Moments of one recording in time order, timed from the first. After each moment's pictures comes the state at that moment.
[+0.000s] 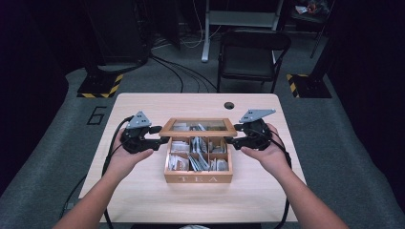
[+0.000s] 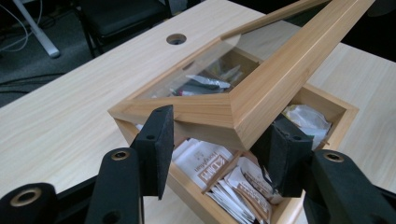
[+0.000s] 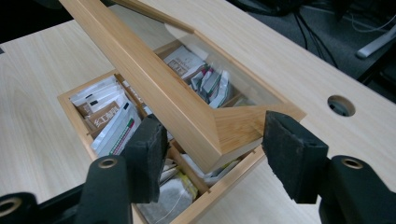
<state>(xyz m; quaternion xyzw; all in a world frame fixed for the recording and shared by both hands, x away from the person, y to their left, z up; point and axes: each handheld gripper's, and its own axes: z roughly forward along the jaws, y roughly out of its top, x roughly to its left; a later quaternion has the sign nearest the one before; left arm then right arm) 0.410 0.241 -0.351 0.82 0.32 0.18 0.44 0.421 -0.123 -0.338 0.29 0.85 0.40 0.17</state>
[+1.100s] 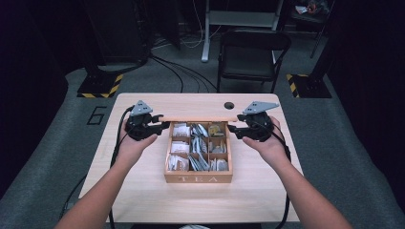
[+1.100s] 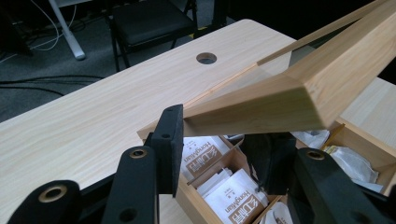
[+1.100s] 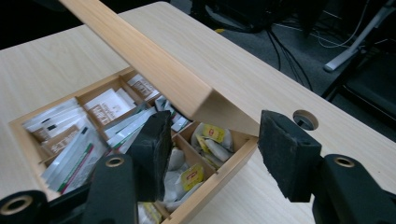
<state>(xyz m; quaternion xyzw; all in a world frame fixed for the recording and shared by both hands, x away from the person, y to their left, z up) 0.447 0.239 -0.353 0.79 0.36 0.21 0.45 0.443 -0.131 -0.337 0.32 0.83 0.42 0.21</state>
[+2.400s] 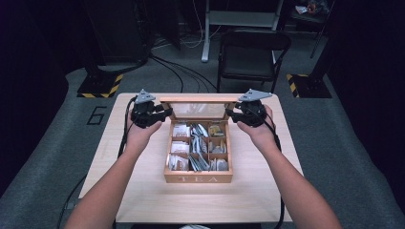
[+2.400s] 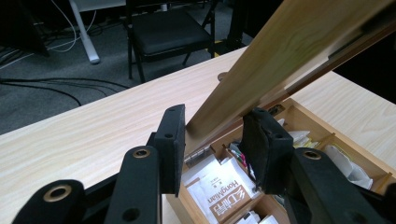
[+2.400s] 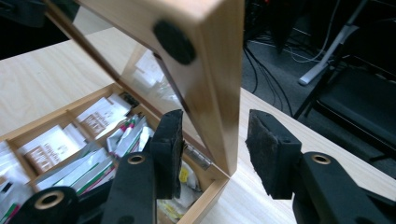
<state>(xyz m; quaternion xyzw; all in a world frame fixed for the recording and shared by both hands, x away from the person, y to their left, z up) 0.490 0.234 -0.358 0.75 0.40 0.22 0.47 0.492 -0.122 -0.345 0.33 0.80 0.43 0.26</state>
